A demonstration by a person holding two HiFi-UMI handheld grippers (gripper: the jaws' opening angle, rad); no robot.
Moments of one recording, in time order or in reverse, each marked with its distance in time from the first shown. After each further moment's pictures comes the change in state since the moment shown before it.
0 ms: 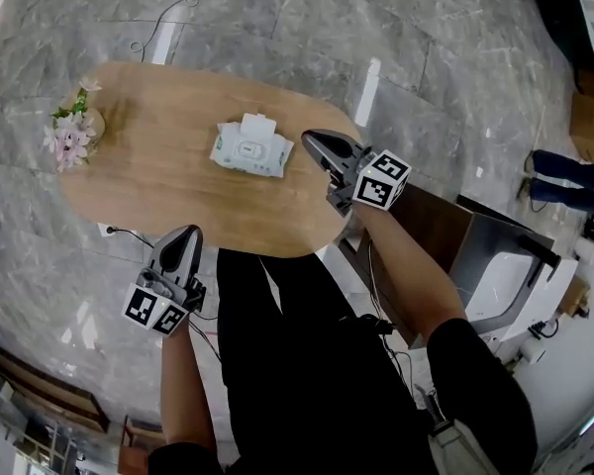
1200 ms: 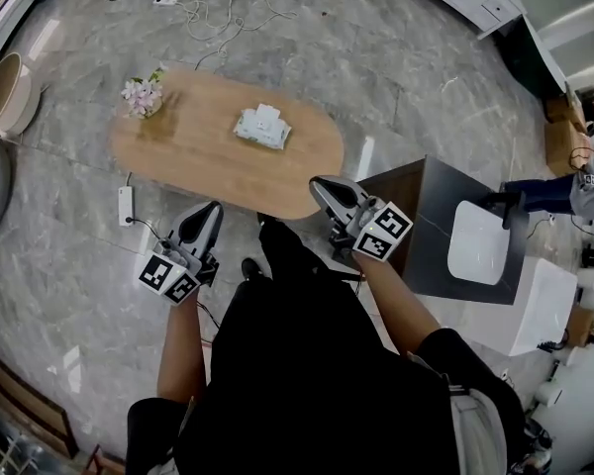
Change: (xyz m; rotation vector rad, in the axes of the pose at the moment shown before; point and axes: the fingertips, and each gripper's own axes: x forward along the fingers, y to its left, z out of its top) left arm -0.235 -0.240 0.024 0.208 -0.274 -0.159; right arm -0.208 0.401 -0.034 -0.344 -0.170 0.077
